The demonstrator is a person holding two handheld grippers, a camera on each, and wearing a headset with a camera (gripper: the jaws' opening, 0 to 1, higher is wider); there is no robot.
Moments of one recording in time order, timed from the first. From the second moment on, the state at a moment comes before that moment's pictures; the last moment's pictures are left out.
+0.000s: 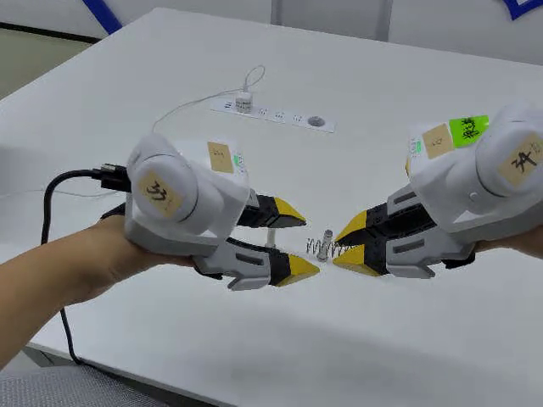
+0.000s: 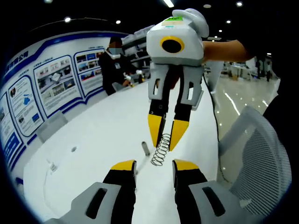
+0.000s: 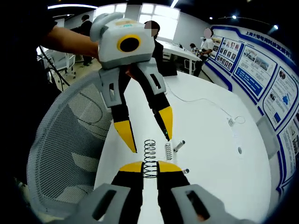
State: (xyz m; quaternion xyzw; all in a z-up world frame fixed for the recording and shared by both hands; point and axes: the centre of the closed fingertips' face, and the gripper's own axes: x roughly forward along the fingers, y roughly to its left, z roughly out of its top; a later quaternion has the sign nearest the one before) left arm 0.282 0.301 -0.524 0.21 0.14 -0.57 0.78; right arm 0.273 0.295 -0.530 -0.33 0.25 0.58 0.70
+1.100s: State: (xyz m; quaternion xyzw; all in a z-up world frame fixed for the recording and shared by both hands) left arm 0.273 0.293 -0.535 0.33 0.11 -0.60 0.72; right arm 0.267 0.300 -0.535 -0.33 0.27 0.59 0.69
